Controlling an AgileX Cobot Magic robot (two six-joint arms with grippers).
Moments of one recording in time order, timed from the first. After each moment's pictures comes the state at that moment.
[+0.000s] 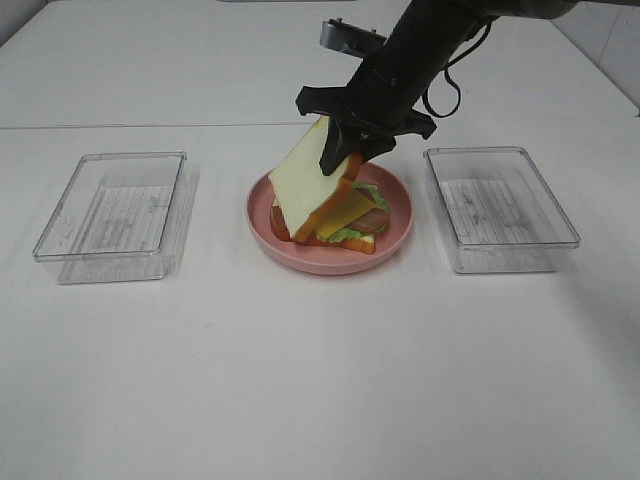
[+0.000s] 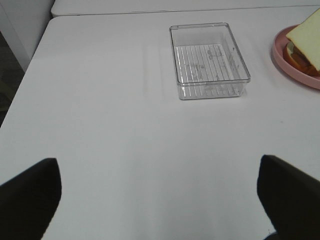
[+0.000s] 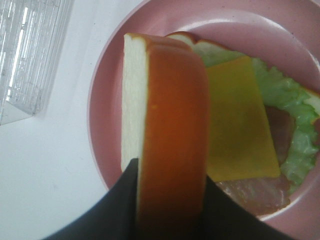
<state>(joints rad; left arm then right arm) 0.00 0.00 -0.52 0.00 1.08 -0.02 0.36 2.28 -1.90 0.41 1.00 -0.09</state>
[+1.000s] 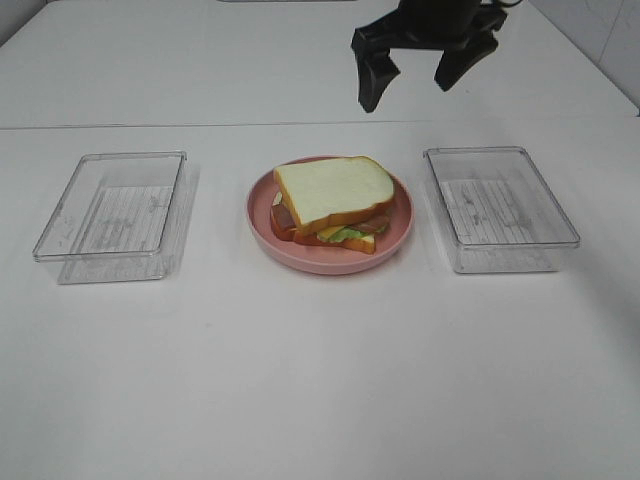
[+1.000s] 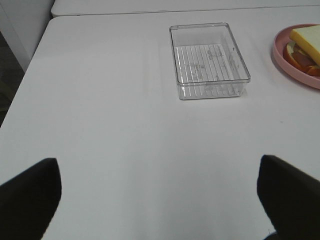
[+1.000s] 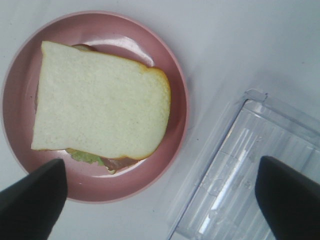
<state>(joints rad) 0.00 0.00 -0.52 0.00 1.08 -0.02 0.36 2.17 -2.11 0.02 1.21 -0.07</state>
